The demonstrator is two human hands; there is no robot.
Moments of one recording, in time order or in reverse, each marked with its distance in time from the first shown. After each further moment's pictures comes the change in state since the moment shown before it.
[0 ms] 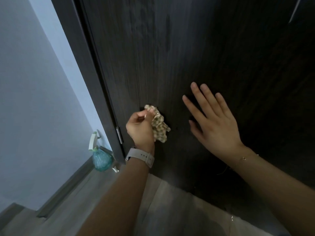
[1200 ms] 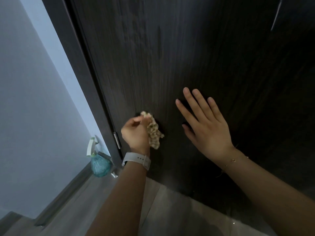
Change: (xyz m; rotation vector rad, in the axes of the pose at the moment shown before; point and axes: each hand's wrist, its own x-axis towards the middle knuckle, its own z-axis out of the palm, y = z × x) left_hand 0.001 0.001 -0.003 0.224 0.030 0.019; right_hand 0.001 -0.002 0.006 -0.095 0.032 0.014
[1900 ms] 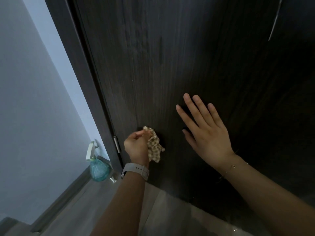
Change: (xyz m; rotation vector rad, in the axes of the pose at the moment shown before) left_hand -0.002 -0.020 -0.010 -0.022 -0.058 -0.200; right_hand 0.000 -0.001 -0.002 0.018 -0.006 0.008
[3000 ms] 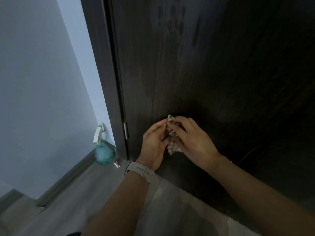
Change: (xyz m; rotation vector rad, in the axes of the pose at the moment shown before) left_hand -0.020 -0.002 -0.029 -0.436 -0.575 -0.204; right_hand -0.007 -0.064 0.032 0.540 -0.127 -0.168
